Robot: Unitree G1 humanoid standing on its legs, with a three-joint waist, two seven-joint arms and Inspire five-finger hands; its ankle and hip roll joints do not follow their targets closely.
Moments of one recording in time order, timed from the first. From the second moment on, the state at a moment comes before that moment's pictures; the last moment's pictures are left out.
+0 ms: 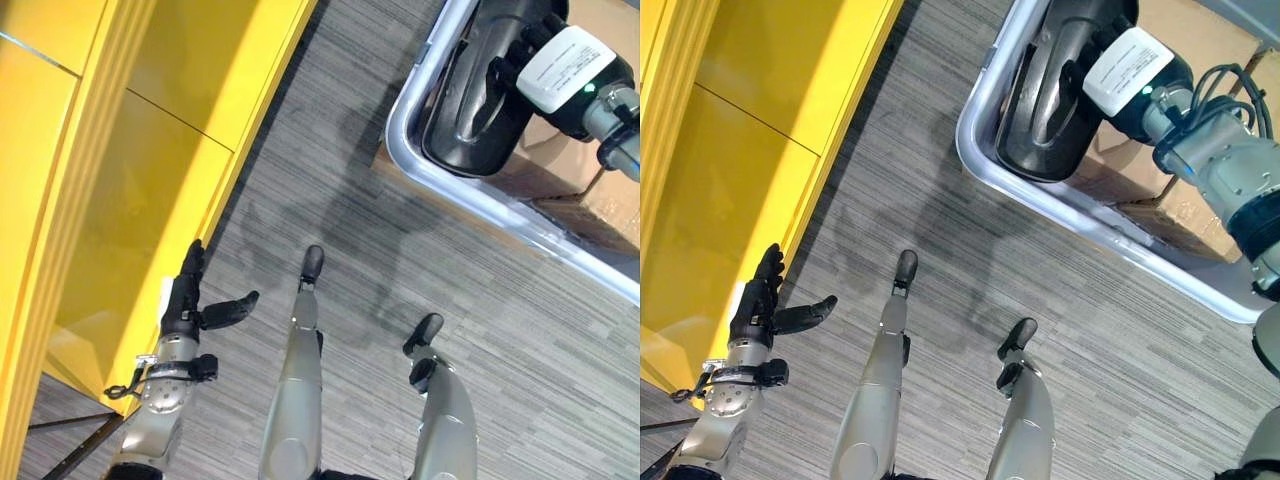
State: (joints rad) left arm 0.06 0.55 -0.05 0.15 -0.27 -0.21 0.26; right arm -1.51 -1.13 1.28 0.77 -0.86 -0.06 -0.20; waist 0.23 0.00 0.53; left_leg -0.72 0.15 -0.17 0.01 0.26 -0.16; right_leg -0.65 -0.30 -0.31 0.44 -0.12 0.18
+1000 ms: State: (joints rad) left arm 0.00 0.53 -0.12 0.11 -0.31 -0.24 0.30; right arm -1.49 -1.09 1.08 0.92 -0.90 0.06 -0.31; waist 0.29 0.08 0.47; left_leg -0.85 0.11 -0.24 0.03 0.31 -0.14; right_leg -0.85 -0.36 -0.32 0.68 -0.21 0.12
